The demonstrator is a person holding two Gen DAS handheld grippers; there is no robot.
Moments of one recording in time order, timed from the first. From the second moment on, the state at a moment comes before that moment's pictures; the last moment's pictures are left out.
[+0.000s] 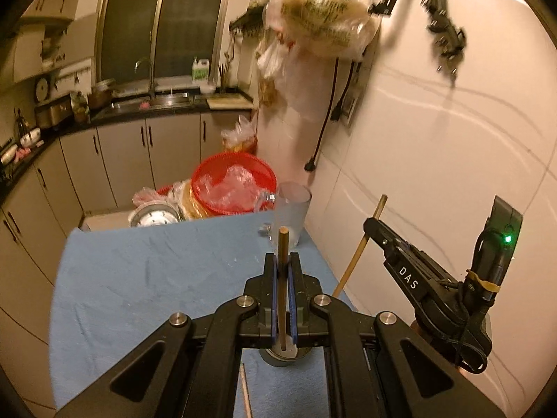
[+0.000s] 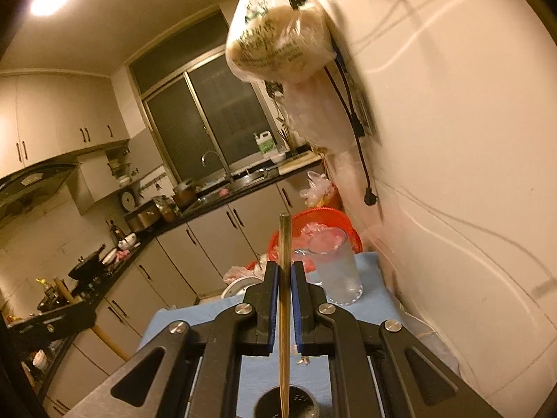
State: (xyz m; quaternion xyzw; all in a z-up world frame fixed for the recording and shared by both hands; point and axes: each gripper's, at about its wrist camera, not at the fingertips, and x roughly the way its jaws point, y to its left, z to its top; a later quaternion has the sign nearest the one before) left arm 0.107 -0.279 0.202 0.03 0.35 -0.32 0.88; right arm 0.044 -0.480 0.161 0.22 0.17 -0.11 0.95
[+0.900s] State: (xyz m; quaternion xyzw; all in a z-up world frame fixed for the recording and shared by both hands) left arm 0.105 -0.261 0.159 0.04 0.37 -0.29 0.88; right arm 0.036 -0.474 0.126 0.23 0.24 -0.09 0.94
